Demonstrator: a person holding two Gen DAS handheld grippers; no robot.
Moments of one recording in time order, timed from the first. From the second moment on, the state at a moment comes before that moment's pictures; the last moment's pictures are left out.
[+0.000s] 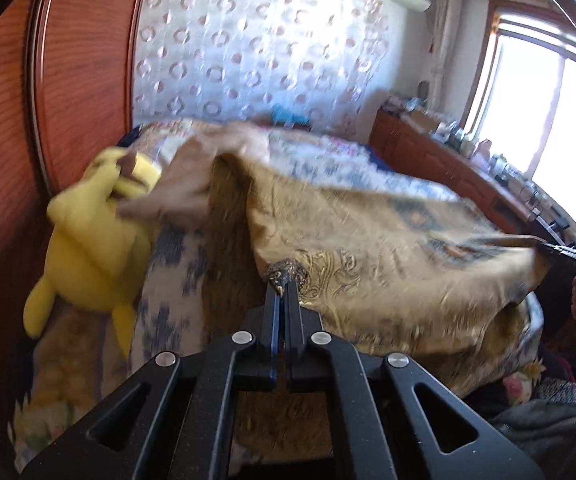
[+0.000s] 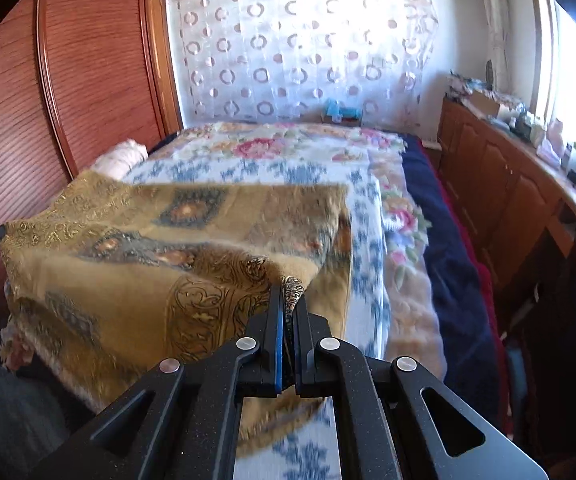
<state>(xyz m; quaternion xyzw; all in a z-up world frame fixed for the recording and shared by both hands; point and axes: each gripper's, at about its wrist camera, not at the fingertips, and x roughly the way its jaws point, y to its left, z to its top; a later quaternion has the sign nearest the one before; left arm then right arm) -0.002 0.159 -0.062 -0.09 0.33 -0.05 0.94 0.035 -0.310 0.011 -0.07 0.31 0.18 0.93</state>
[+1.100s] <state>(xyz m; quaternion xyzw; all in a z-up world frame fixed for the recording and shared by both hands) 0.013 0.156 -0.103 -0.07 0.38 0.00 0.92 0.026 -0.213 -0.019 -0.08 0.30 0.20 0.93</state>
